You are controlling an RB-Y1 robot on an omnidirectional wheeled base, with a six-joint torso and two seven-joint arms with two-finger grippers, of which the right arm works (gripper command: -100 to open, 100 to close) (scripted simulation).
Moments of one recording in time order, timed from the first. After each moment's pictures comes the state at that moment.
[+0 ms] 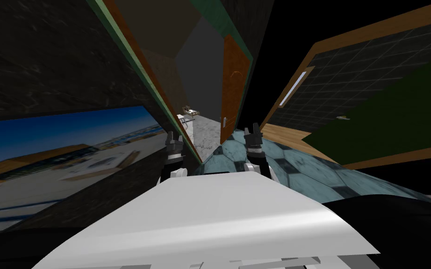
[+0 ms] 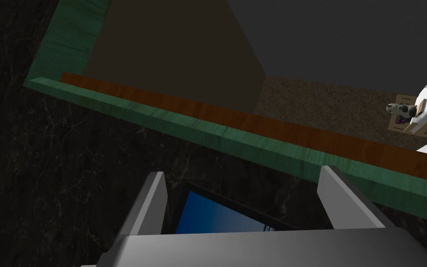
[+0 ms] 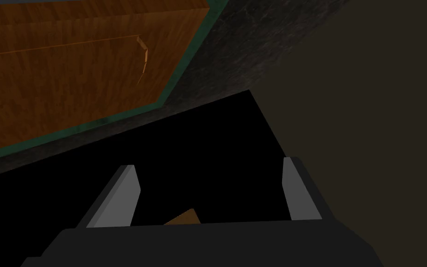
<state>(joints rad) 0.51 -0.05 0.05 -2.29 0.04 -0.47 -0.09</state>
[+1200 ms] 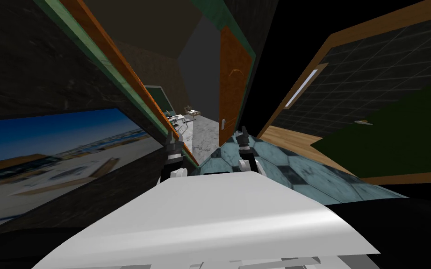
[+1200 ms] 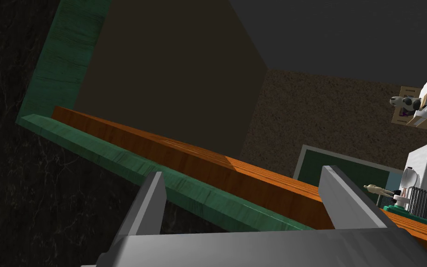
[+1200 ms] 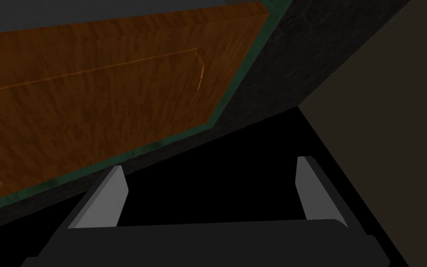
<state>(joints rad) 0.36 -0.07 0.09 -2.04 0.04 -0.49 -0.12</state>
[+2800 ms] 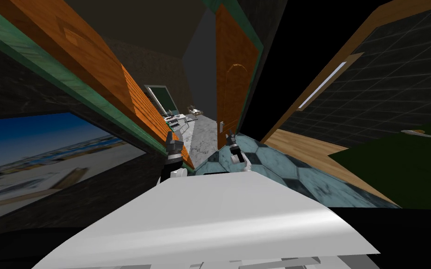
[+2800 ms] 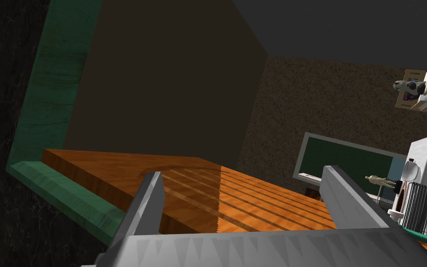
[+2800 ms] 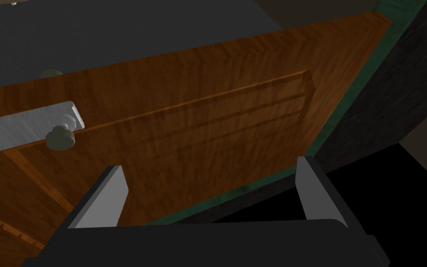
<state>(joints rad) 0.09 -0.09 0.16 -1.61 0.04 -0.49 -0.18</state>
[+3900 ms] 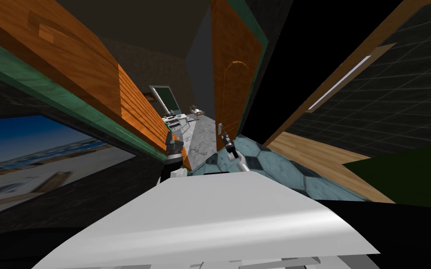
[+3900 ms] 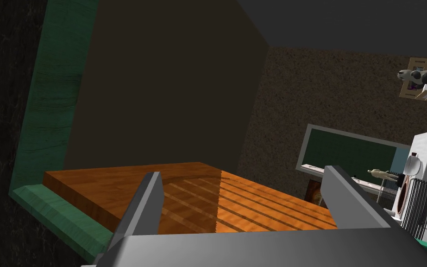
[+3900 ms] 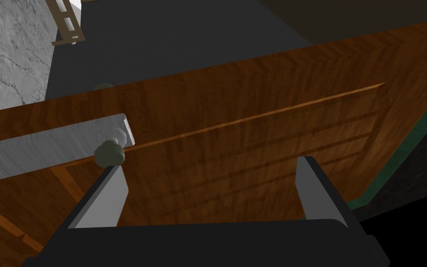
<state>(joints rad) -0.09 -0.10 0.21 -1.33 0.04 -0.51 -0.21</state>
